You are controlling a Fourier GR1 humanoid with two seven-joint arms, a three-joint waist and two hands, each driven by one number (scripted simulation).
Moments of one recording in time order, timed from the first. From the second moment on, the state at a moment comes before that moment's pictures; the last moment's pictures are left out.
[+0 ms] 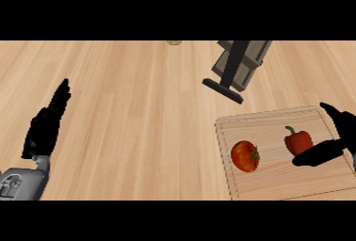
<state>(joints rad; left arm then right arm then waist) -0.17 0.41 -0.09 -1.42 0.00 0.22 0.05 -0.19 -0.67 0.19 -1.69 0.19 0.12 1.10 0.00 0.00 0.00</state>
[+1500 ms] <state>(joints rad) -0.14 0.32 0.00 -1.46 -0.11 0.13 0.06 -0.23 -0.46 0.14 -1.38 0.35 0.26 0.93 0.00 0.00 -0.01</state>
